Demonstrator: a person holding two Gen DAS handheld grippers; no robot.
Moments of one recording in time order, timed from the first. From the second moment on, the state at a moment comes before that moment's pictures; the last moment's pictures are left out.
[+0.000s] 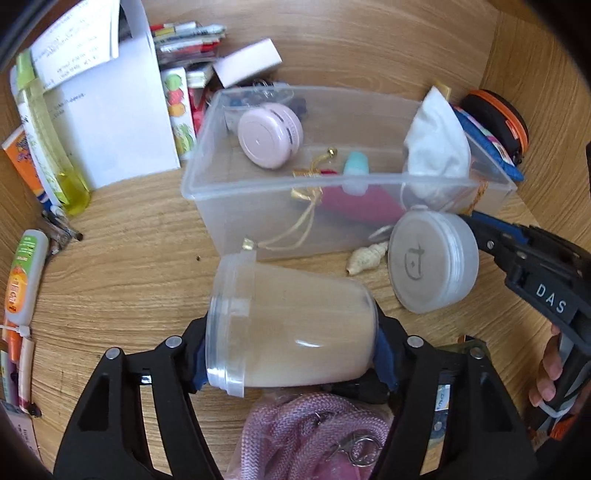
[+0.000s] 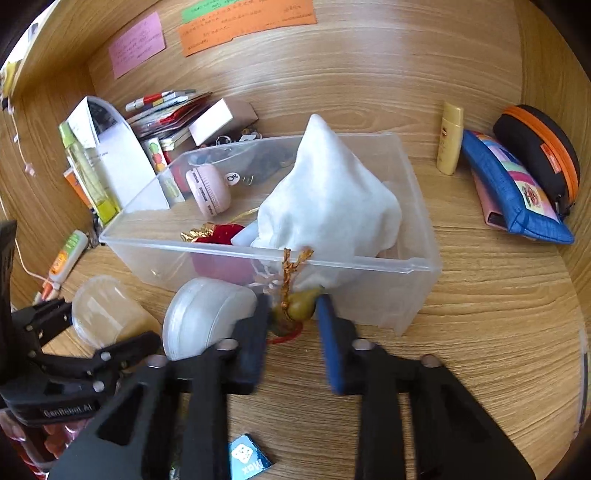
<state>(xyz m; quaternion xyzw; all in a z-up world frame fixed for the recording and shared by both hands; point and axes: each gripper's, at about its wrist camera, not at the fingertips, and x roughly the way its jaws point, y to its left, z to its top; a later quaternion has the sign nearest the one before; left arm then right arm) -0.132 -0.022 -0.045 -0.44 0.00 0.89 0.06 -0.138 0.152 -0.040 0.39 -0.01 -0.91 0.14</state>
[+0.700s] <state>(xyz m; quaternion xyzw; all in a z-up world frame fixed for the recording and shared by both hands) -0.112 -0.044 -0.016 -0.39 -0.04 0.92 0.04 -0.108 0.167 -0.001 0.32 -0.01 -0.94 0.14</state>
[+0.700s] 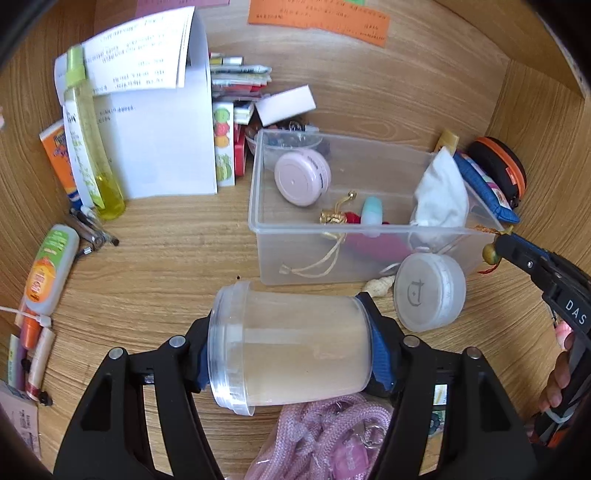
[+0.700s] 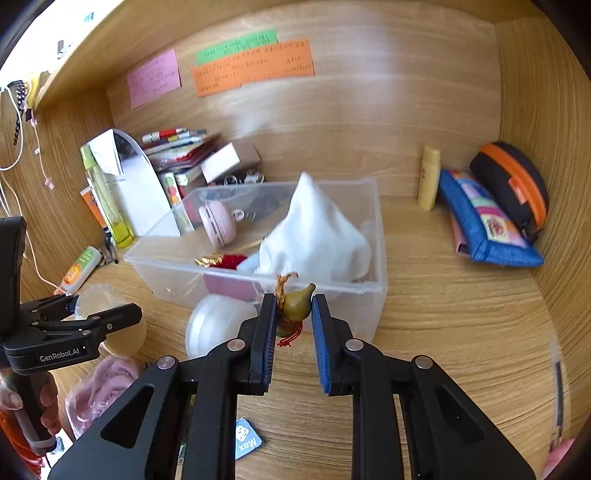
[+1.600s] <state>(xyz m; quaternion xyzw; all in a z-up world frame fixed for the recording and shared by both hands) -0.146 -0.054 0.041 -0.34 -0.06 0.94 0.06 -0.147 0.147 0.021 0.30 0.02 -0.94 0.17</state>
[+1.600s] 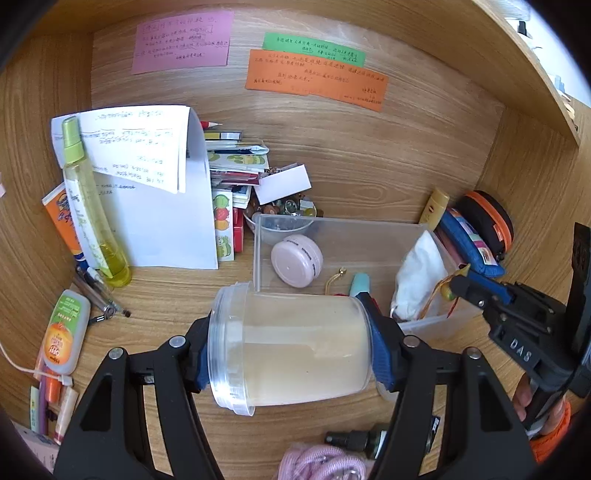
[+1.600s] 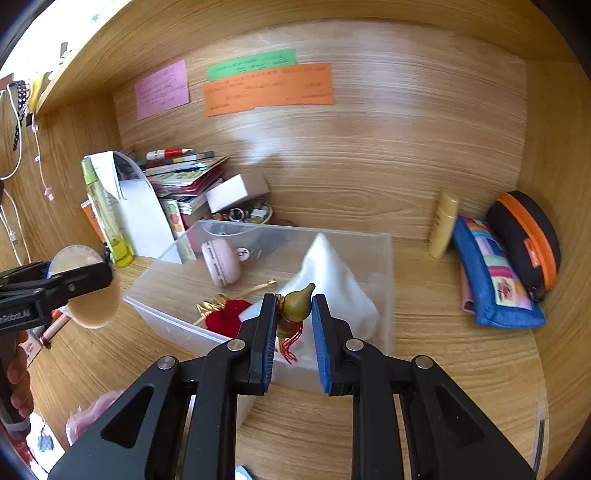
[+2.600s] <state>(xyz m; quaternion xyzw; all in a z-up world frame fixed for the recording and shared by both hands) -0.199 -0.018 0.020 -0.37 -0.03 0.93 0.08 -0.185 0.111 -0.009 0.35 0.06 -0.91 0.21</state>
